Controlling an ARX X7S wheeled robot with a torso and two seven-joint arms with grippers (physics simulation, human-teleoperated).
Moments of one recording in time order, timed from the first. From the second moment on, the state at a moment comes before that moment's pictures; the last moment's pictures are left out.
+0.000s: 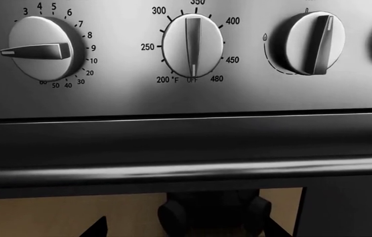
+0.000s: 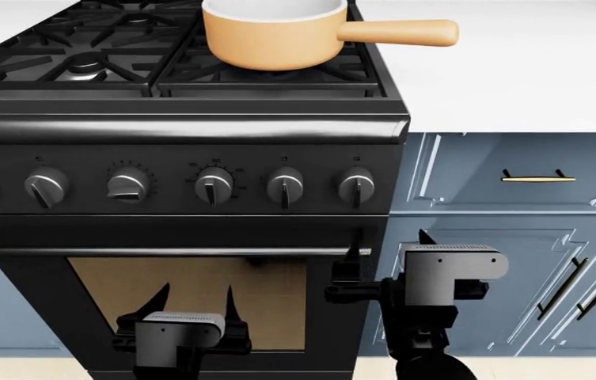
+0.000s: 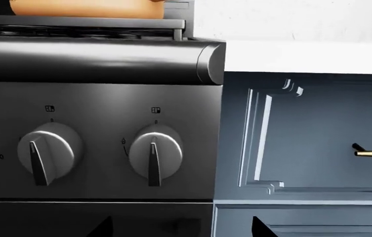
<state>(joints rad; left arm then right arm) -0.03 -0.14 0.19 -0.02 -0.13 -0.01 -0.14 0.19 0.10 -0.25 -0.51 0.15 0.67 0.34</state>
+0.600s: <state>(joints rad) -0.03 -0.16 0.21 -0.02 -0.15 -0.01 -0.16 0.38 0.05 -0.31 -0.27 0.19 0.65 0.44</state>
